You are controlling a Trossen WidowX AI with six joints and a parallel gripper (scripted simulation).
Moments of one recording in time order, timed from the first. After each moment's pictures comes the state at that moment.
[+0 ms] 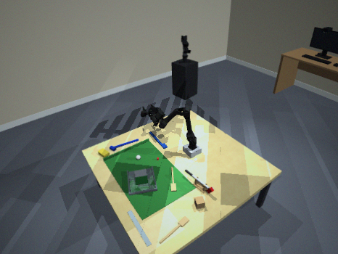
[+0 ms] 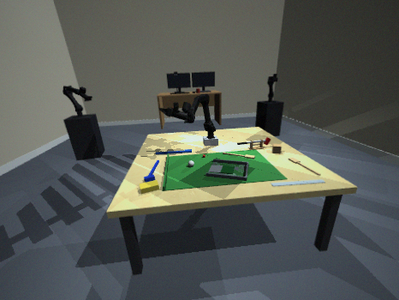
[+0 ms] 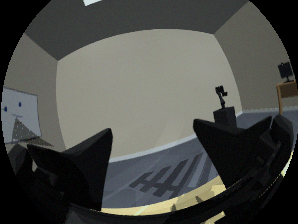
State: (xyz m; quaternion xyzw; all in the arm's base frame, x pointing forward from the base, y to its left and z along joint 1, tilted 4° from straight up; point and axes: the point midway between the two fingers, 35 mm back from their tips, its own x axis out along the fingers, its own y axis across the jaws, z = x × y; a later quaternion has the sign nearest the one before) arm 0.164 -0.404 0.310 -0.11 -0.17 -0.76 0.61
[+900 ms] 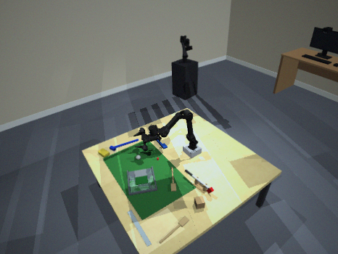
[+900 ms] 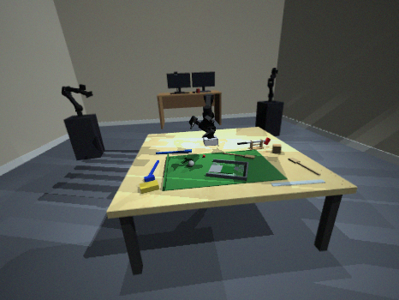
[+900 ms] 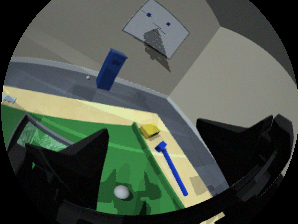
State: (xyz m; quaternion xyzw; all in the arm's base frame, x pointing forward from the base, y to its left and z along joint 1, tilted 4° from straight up) arm 0.436 -0.219 0.192 -0.26 0.22 -0.30 0.89
